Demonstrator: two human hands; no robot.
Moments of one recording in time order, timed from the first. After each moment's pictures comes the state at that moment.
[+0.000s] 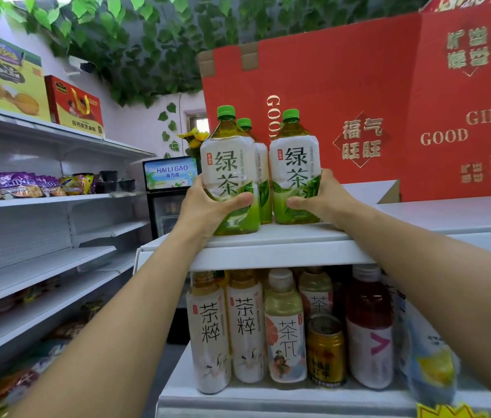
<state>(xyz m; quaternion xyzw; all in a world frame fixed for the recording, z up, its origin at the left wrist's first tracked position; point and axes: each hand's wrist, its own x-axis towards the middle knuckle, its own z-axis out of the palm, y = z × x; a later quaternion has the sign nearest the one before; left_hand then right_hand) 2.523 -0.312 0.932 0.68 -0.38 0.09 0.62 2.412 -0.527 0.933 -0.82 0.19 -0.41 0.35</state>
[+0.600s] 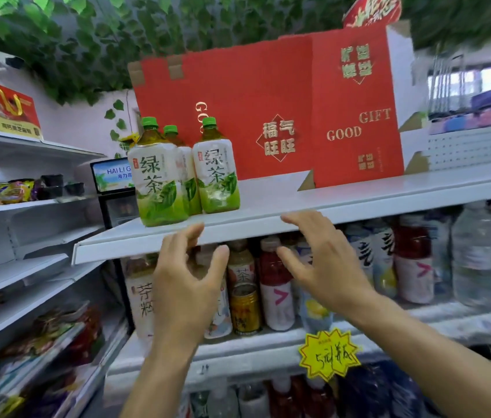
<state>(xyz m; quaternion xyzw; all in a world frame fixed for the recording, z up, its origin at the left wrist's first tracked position) 2.330 -0.284 0.828 0.65 -0.42 0.24 0.59 2.198 -0.445 0.828 -0.84 0.14 -0.51 0.07</state>
